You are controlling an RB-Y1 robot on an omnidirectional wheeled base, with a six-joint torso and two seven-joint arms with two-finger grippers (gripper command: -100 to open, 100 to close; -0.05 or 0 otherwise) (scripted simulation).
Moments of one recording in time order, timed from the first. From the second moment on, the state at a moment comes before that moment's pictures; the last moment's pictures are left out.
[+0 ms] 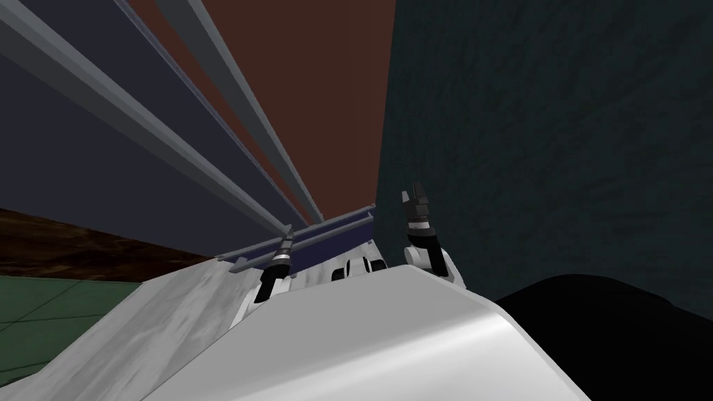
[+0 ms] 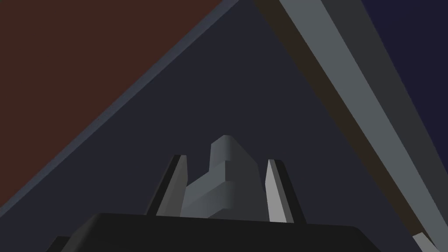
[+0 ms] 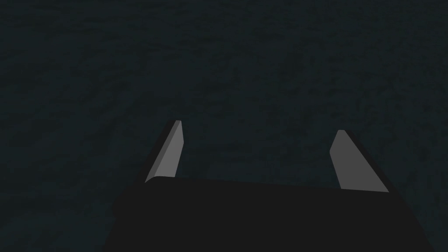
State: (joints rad) left arm 0.46 0.20 0.11 -1.96 -0.17 0.00 -0.28; right arm 0.51 -0.02 -0.02 -2.28 0.02 -0.44 -0.01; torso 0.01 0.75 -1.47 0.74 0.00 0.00
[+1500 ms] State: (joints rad) left arm 0.55 0.40 -0.14 -2.04 -0.13 -0.08 -0.25; right arm 0.51 -0.02 -0.02 -2.28 0.02 -0.44 -0.01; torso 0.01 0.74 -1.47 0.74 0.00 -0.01
